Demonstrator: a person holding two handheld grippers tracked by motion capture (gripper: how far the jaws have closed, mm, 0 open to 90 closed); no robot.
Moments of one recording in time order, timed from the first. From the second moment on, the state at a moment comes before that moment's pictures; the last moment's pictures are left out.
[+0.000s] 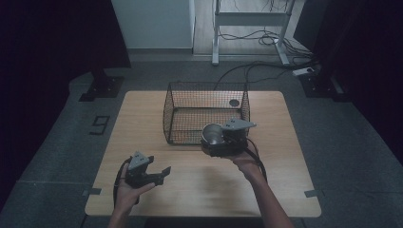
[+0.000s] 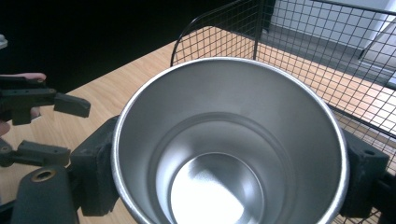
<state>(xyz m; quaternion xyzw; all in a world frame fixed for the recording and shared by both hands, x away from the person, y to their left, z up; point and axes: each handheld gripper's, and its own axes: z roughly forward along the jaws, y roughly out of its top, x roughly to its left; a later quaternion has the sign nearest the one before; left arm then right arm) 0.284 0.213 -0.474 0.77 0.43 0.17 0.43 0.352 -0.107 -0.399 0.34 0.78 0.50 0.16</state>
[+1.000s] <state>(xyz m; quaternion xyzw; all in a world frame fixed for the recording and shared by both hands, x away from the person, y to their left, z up) 0.283 0.215 -0.473 0.78 0.43 0.16 0.43 0.390 -0.109 -0.385 0.36 0.78 0.49 0.16</state>
